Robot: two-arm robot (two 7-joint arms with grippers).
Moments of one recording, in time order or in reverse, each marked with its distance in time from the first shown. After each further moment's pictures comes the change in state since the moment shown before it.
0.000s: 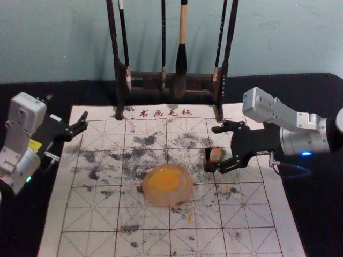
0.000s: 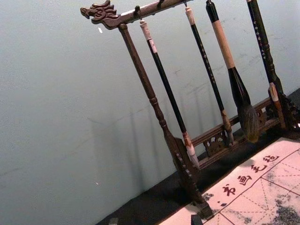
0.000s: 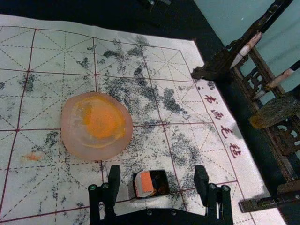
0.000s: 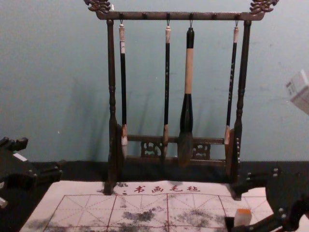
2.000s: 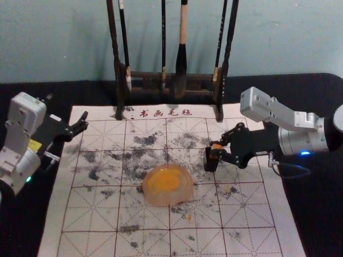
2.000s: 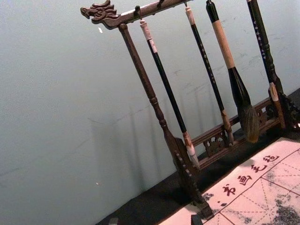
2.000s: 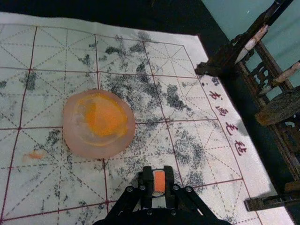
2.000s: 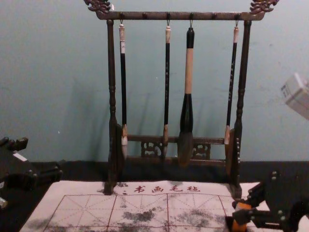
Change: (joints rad) left arm 0.000 0.000 0.000 0.000 0.000 0.000 0.000; right arm 0.020 -0.006 -0.019 0.019 0.004 0.021 0.016
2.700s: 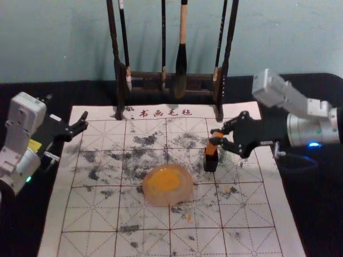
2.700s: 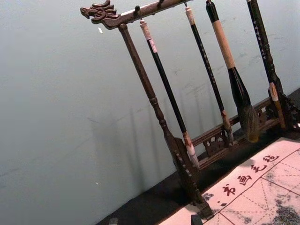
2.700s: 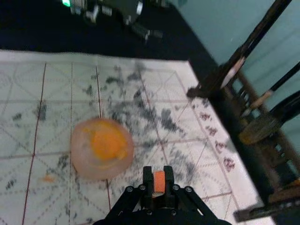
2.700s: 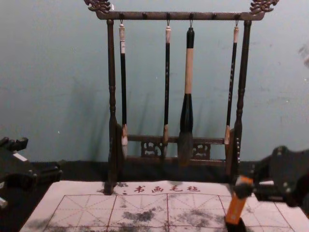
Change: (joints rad) left arm 0.000 0.000 0.000 0.000 0.000 0.000 0.000; right arm -0.024 0.053 0.044 -0.114 0.102 0.048 0.001
